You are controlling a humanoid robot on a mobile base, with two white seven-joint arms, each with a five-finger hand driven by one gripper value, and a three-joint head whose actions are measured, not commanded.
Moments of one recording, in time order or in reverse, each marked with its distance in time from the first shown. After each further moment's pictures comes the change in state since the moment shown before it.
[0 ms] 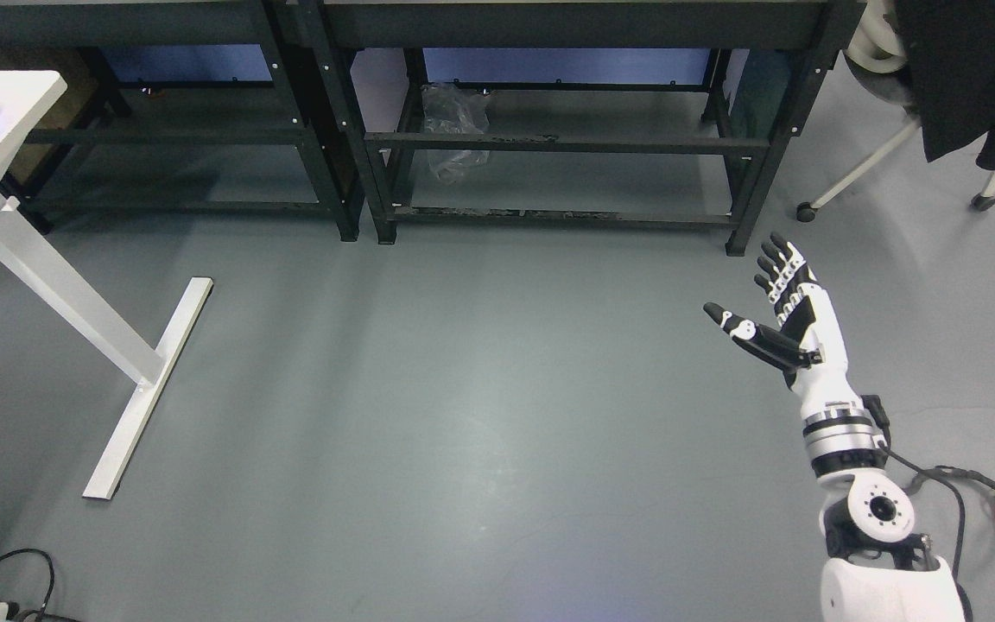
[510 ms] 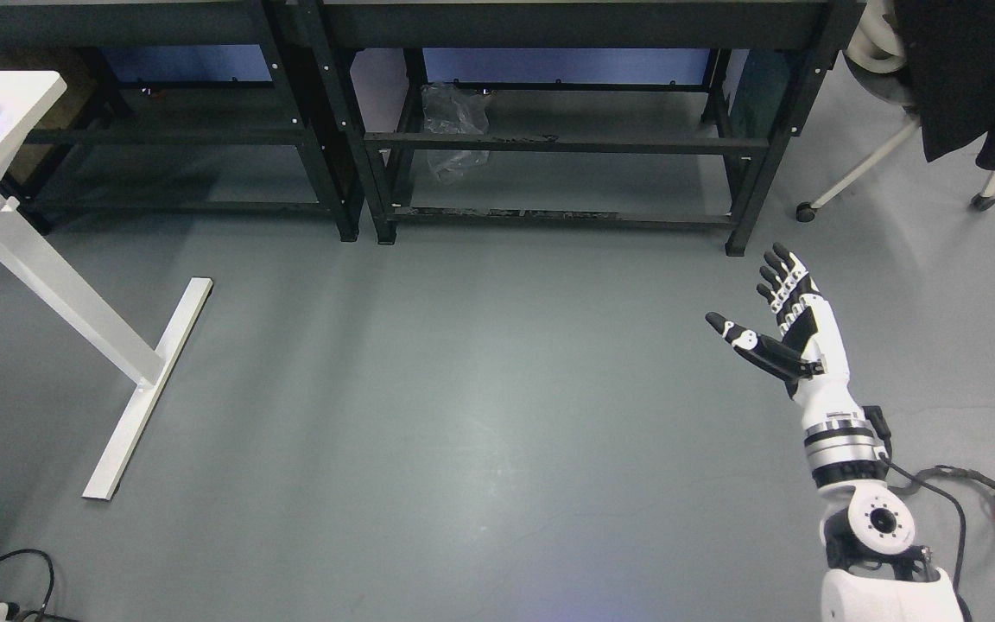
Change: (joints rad) left arm 0.000 0.000 0.000 0.000 0.000 0.000 0.000; right arm 0.019 0.000 -0.001 0.000 -0.002 -0.049 -0.004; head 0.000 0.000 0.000
